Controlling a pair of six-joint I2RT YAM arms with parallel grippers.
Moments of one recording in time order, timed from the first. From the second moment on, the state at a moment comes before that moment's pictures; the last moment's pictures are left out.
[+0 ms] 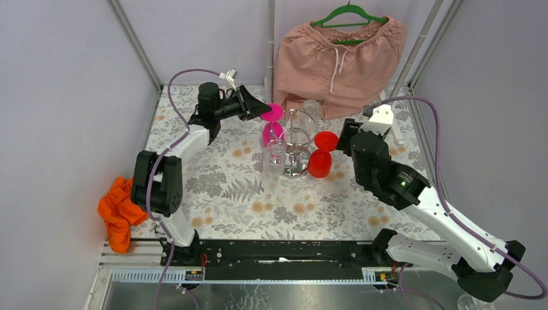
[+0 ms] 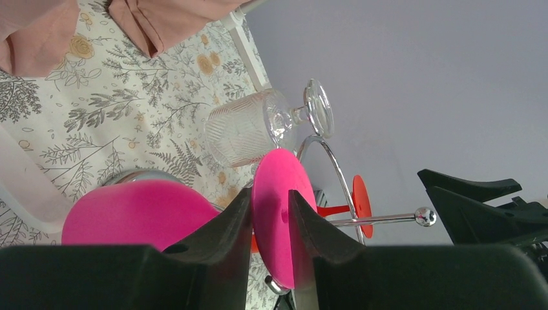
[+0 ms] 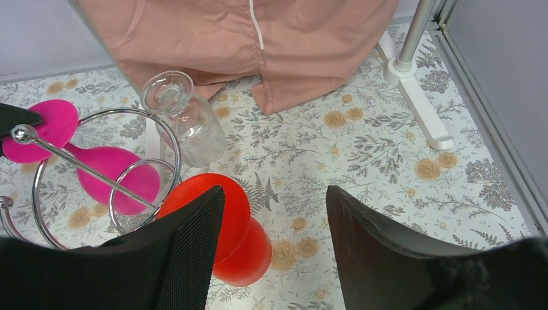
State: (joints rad) left arm -0.20 1.72 1.18 0.39 0.85 -0.95; right arm 0.84 0.93 1.08 -0.51 0.88 0.39
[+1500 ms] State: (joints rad) left arm -0.14 1.73 1.25 0.25 0.93 -0.85; right arm 0.84 0.97 1.07 -0.49 0.88 0.39
